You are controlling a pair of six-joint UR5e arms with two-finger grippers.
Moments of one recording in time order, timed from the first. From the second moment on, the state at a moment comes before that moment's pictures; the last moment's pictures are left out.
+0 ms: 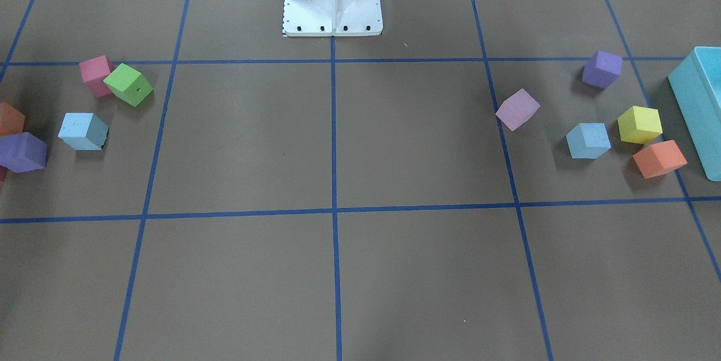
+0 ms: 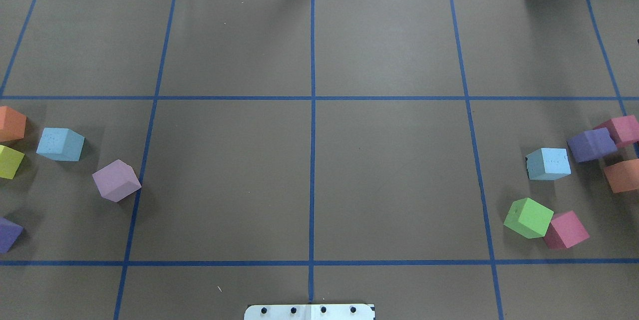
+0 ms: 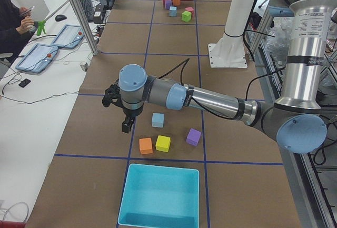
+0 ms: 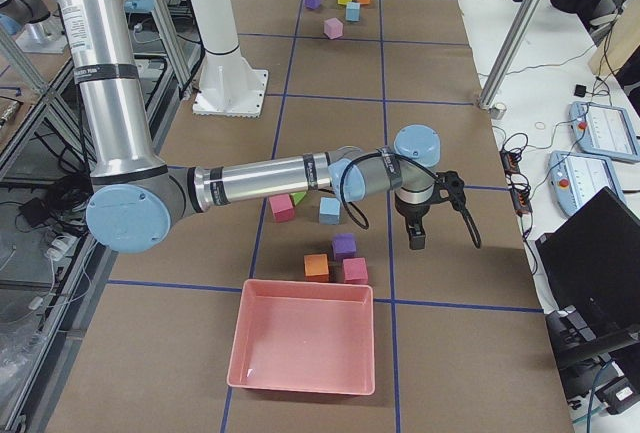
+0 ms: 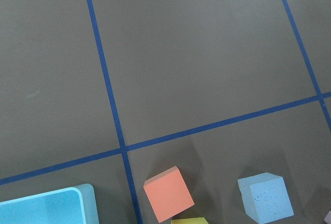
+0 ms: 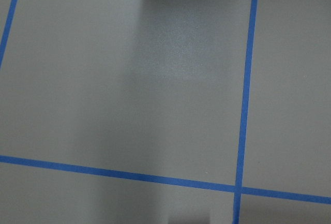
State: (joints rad) left arm -1.60 -1.63 -1.76 -1.58 -2.46 0.09; right arm 1.45 -1.41 1.59 -1.42 2.30 0.19
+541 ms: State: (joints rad) left arm -1.60 -1.63 -1.76 -1.58 -2.46 0.09; right arm 1.45 -1.40 1.61 -1.41 2.29 0.20
